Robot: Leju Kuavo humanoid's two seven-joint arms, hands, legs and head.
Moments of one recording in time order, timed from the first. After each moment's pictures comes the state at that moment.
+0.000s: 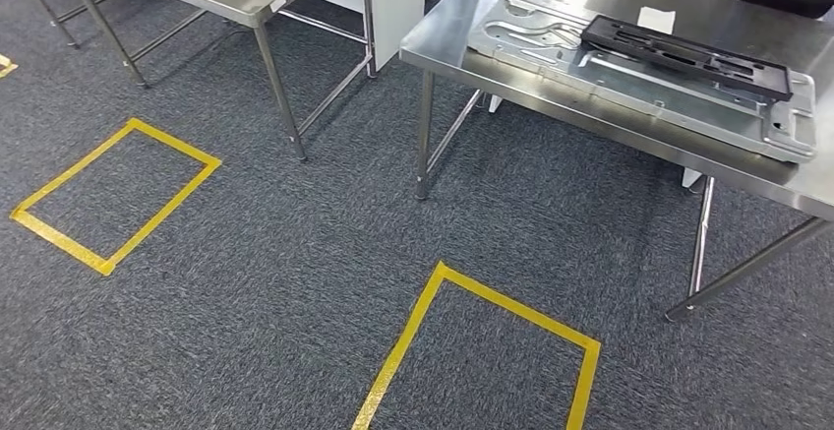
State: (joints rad) left arm -0.07 -0.18 1.27 -0.27 -1.12 -0.07 -0.55; right arm -0.03 0.18 -1.34 -0.30 1.14 0.02 0.03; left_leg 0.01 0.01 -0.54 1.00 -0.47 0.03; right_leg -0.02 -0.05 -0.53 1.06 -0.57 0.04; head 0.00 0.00
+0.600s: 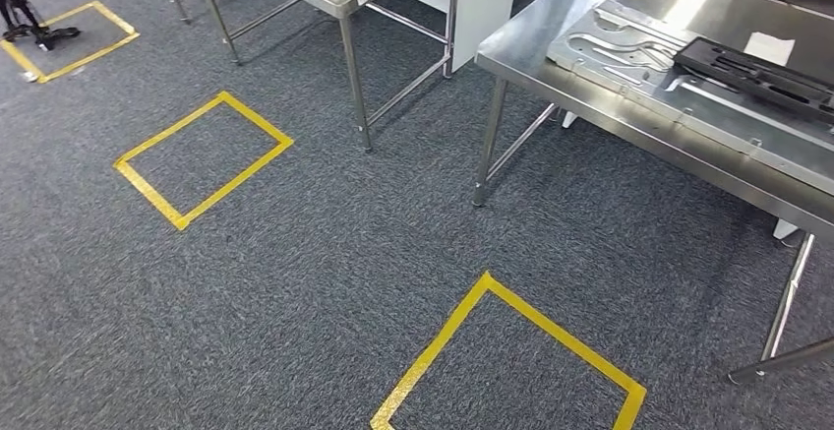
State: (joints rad) left arm -0.08 -0.19 1.27 -0.27 -1.13 -0.07 -0.55; right arm -0.02 0.17 -1.34 -0.29 1.17 0.03 0.04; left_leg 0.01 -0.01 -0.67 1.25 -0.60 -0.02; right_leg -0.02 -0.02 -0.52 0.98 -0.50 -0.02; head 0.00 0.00
